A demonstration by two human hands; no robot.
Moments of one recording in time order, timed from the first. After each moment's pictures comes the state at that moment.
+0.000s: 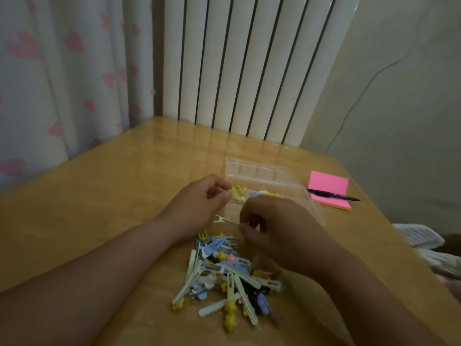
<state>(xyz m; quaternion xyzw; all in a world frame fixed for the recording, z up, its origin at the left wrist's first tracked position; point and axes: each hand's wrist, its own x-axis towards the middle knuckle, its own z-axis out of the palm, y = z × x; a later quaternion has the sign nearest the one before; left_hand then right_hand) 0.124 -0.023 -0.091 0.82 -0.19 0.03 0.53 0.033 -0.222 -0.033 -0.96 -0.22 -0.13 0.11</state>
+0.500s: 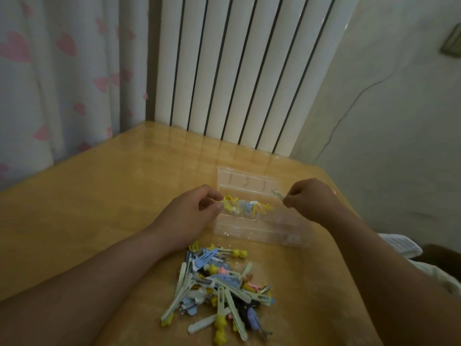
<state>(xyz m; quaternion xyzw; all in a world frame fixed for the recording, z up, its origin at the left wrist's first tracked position) 0.122 -0.023 -0.093 0.82 -0.20 0.04 0.53 0.130 -0.314 -0.012 -0.97 0.12 -0.10 0.17</state>
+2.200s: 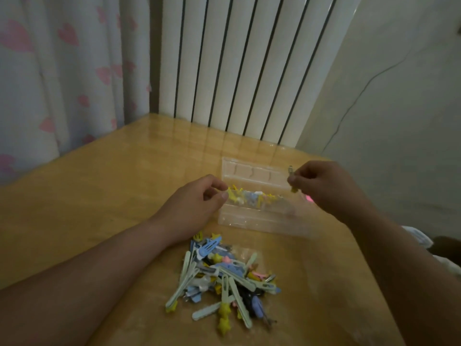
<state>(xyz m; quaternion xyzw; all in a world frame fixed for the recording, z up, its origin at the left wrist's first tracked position) 0.119 -0.023 -0.091 0.84 -0.19 0.04 0.51 0.089 -0.295 0.009 -0.95 0.05 -0.16 0.27</state>
